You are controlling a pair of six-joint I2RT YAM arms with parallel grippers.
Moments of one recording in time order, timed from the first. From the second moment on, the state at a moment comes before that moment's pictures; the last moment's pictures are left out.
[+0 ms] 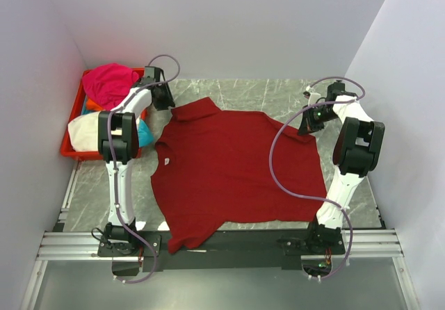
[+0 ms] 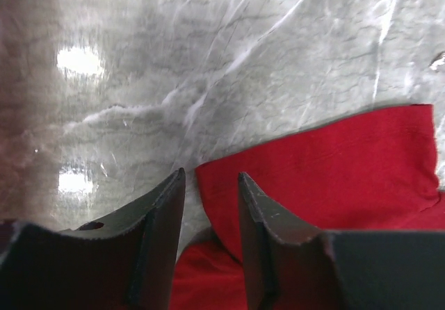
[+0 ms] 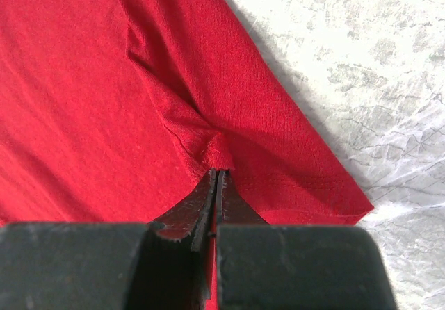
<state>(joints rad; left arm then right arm) -0.10 2.33 1.93 -0.47 0.09 -0.43 -0.21 2.07 1.61 -0.89 -0.57 -0.38</state>
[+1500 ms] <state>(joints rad) -0.11 2.10 1.87 -0.35 0.10 -0.35 -0.14 1.85 1.47 -0.75 -0.38 -0.35</state>
